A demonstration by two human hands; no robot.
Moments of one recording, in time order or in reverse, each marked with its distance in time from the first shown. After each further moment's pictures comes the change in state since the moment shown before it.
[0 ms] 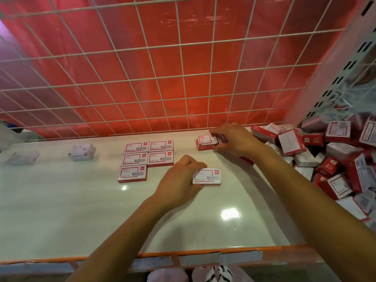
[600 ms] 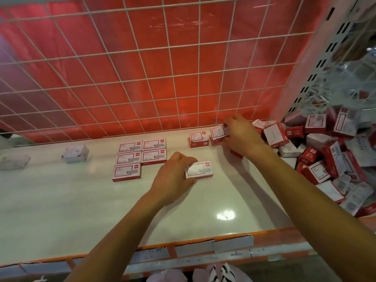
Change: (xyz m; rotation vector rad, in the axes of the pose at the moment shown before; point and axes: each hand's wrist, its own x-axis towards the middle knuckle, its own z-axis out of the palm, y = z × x) left_hand -0.004 0.002 0.000 0.033 0.034 -0.014; right_hand -0.026 0.008 -0.002 -0.082 0.288 0.213
